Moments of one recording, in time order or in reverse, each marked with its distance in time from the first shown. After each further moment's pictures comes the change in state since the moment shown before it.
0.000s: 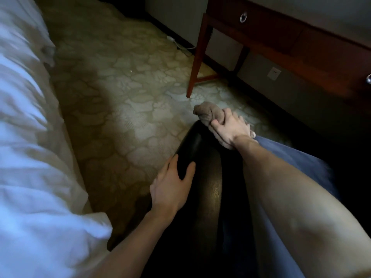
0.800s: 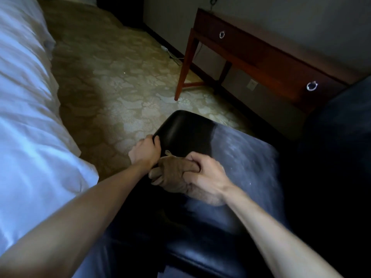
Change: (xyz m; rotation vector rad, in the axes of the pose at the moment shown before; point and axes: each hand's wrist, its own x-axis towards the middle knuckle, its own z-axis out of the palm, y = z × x) left_hand -0.013 0.012 -0.009 0.141 0.118 -0.036; right_hand -0.263 0.019 -0.042 0.326 -0.243 -0.332
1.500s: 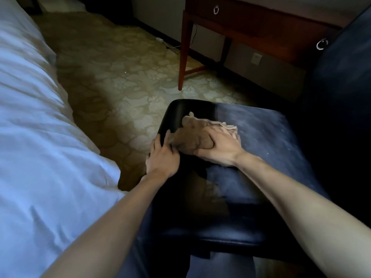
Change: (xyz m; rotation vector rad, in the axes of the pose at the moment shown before) left_hand -0.062 -0.014 -0.009 0.068 -0.233 0.133; right_hand 0.035 0.032 0.011 -0.259 0.098 0.064
